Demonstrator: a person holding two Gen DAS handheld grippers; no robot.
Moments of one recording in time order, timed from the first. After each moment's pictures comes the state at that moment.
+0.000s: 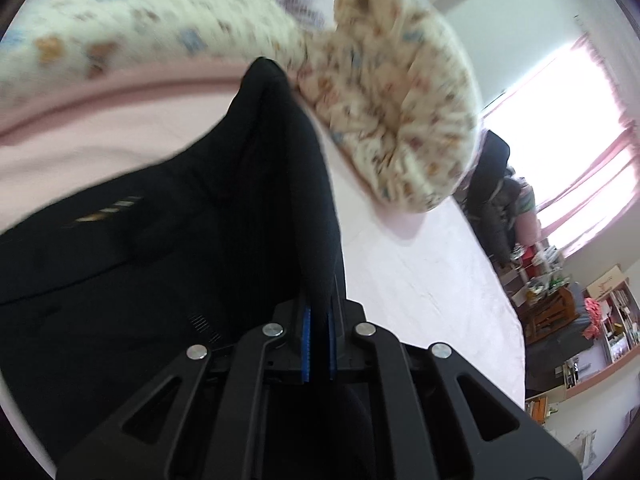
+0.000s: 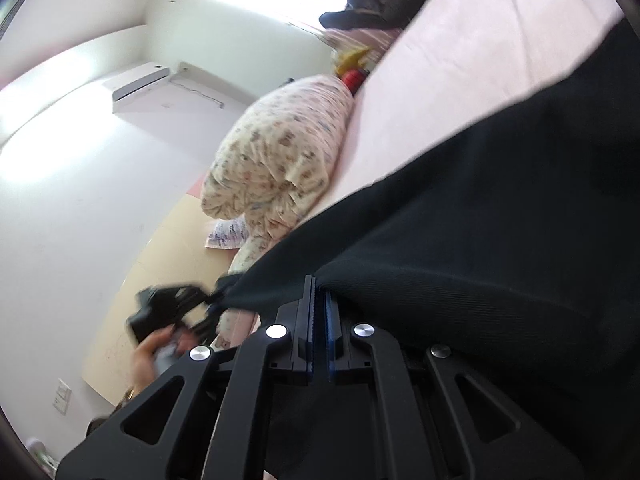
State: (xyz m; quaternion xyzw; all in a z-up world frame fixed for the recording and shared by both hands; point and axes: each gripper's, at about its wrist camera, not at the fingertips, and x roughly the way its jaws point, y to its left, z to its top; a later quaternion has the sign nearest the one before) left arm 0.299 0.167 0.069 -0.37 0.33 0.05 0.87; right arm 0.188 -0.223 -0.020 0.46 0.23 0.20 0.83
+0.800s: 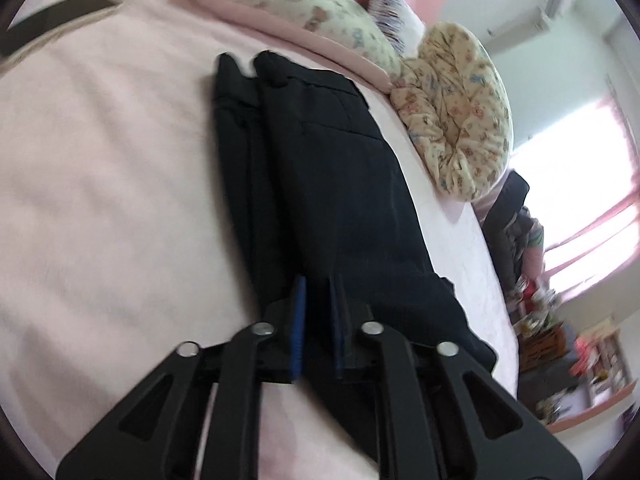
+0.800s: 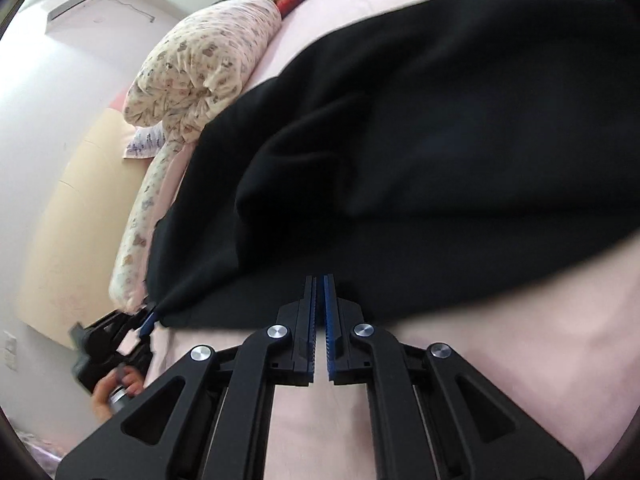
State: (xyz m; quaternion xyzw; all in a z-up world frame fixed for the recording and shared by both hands) left arm 0.091 0.200 -0.023 -0.47 0.30 0.12 0.82; right arm 0.087 -0.253 -0.043 0.36 0.44 0.13 0.81
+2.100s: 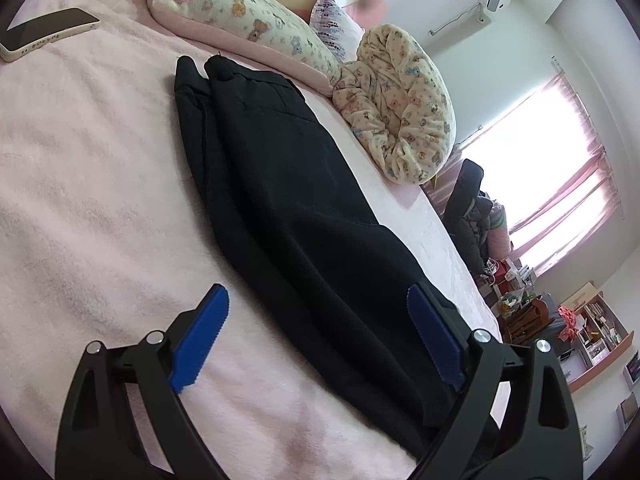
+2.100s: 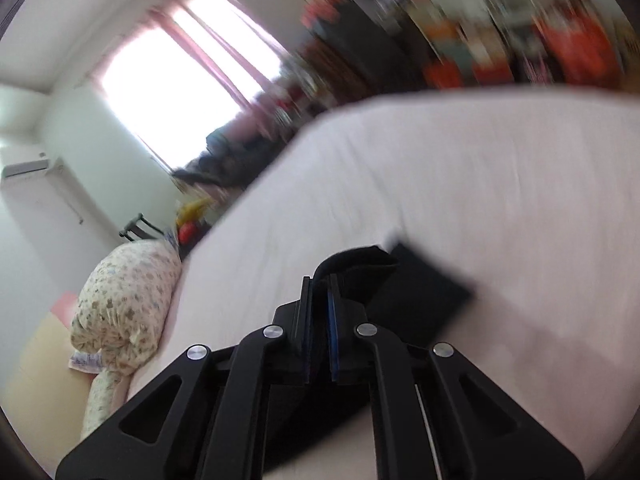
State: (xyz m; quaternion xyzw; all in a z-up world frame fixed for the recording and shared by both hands) left arm 0.059 0.146 -0.023 -0.41 0.25 0.05 0.87; right arm -0.044 -0.518 0.081 0.38 0.14 -0.19 0.89
